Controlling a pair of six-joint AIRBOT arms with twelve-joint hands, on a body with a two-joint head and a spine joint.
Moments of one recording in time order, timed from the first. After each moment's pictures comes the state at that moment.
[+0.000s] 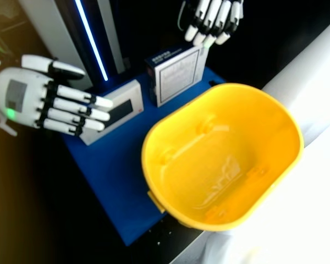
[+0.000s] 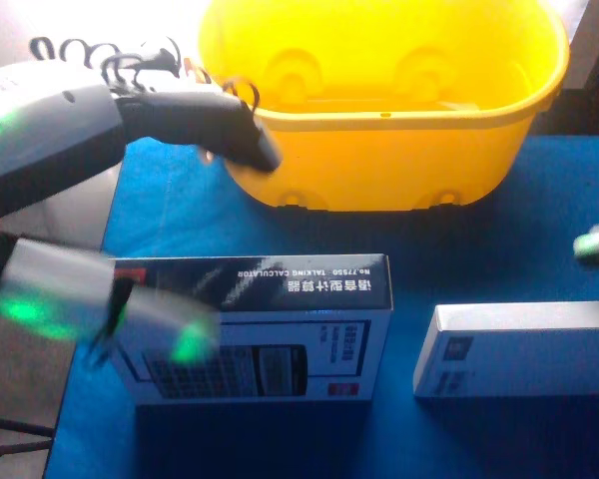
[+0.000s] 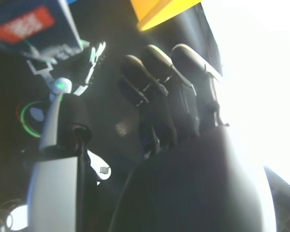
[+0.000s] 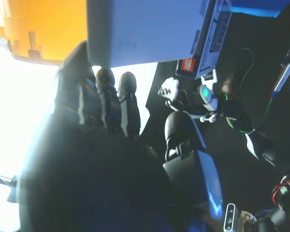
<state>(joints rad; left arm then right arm) 0.60 -0.57 0.71 0.36 -0.65 0.63 -1.54 -0.69 0.75 -2.96 -1.45 2.77</state>
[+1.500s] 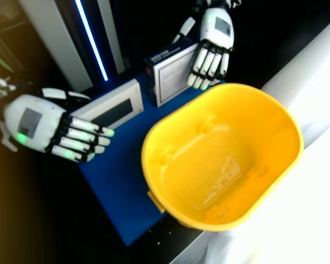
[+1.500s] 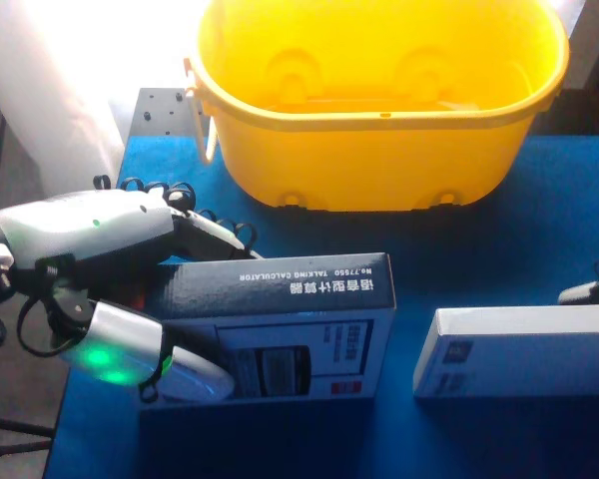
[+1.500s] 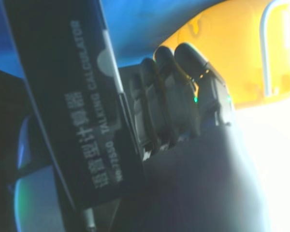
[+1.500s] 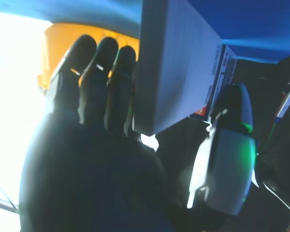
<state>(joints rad) 0.76 -0.80 0.86 0.23 -0.47 0.63 -1.45 -0.80 0.86 -2.91 -1.21 2.71</state>
